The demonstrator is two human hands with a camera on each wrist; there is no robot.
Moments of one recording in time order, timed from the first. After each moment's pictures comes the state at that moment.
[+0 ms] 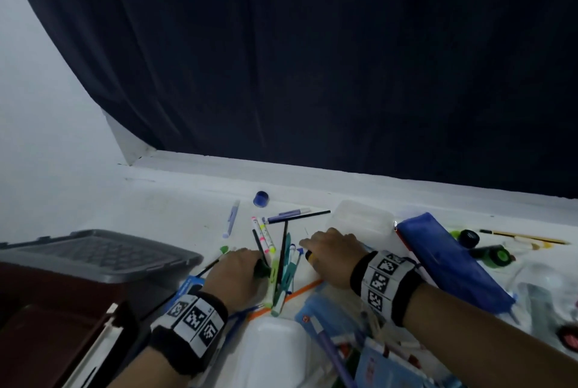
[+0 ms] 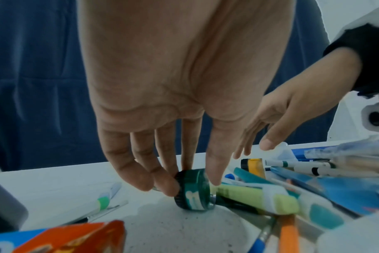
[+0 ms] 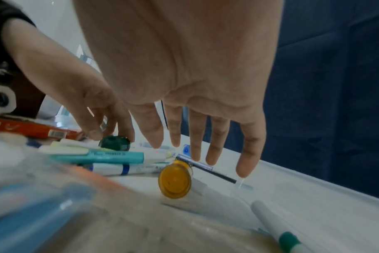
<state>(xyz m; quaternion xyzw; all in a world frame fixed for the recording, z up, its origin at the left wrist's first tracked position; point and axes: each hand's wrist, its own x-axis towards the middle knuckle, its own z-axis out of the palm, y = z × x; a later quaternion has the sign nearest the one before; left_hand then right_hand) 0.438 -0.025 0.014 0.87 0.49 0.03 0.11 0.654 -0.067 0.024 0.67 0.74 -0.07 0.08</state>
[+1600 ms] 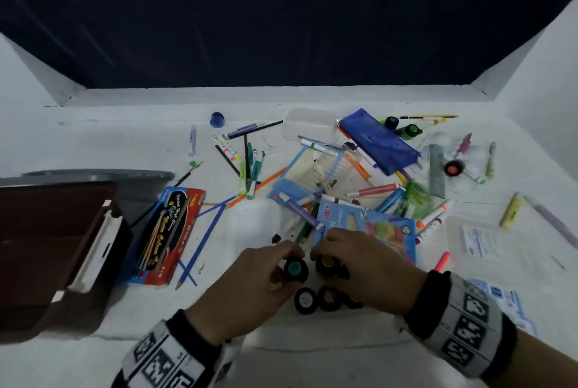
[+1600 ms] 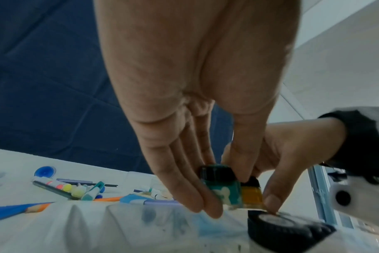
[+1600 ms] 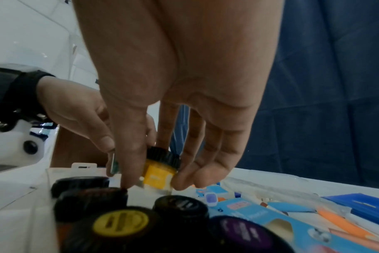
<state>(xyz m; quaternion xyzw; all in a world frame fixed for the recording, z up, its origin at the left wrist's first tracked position) 0.384 -0.235 0.028 0.89 0.24 0.10 0.38 0.589 -0.335 0.037 0.67 0.71 -0.19 -0.09</state>
